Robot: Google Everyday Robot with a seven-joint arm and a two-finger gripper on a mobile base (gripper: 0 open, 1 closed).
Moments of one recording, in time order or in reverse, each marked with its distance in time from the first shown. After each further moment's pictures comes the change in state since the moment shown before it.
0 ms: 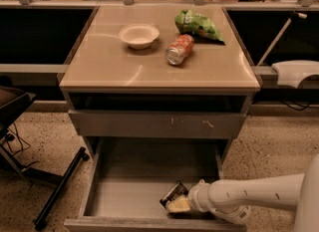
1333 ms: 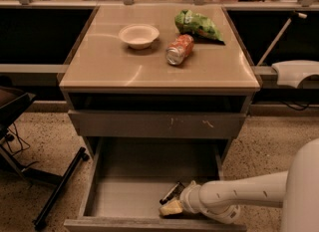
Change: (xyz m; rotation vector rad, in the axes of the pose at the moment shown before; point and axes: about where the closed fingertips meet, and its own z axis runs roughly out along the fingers) arm -0.001 0.025 0.023 -0.041 0.004 -0.042
